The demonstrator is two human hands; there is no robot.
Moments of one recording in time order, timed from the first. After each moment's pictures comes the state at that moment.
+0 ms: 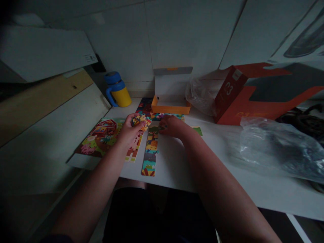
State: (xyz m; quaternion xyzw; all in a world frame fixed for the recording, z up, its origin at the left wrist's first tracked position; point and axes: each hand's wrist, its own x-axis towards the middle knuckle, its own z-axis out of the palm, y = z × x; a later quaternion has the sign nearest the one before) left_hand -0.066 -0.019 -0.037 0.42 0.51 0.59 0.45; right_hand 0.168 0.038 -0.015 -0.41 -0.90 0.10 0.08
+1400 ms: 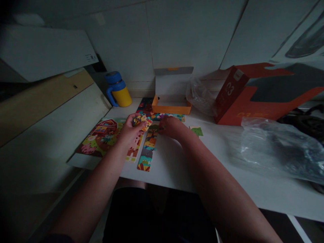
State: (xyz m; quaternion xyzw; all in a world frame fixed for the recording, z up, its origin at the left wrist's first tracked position) left_hand -0.066 -0.018 -0.038 0.42 0.51 0.59 0.46; right_hand 0.158 0.033 -0.014 -0.41 -0.90 0.10 0.07
